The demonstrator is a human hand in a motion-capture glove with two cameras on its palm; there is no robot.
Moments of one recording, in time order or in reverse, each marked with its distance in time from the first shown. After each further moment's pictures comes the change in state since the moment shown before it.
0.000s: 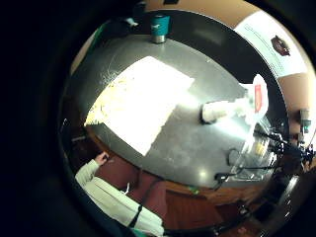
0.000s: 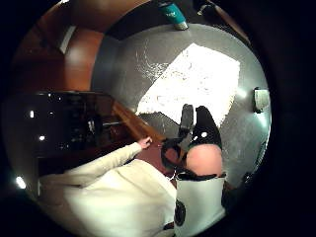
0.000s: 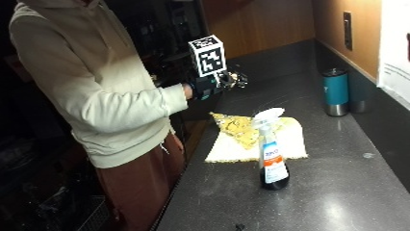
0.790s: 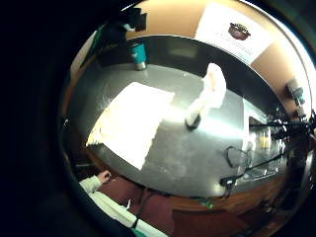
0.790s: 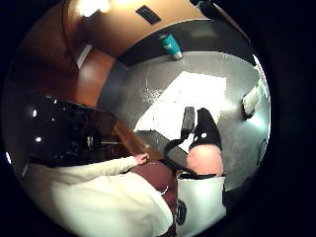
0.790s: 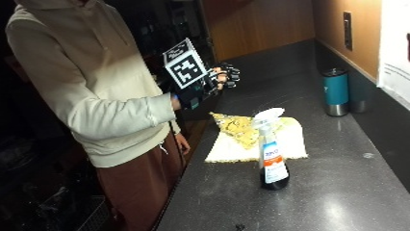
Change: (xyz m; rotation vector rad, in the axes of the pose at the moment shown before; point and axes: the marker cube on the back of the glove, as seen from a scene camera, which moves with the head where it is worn) arm 0.052 0.043 -0.026 0.319 -0.047 0.109
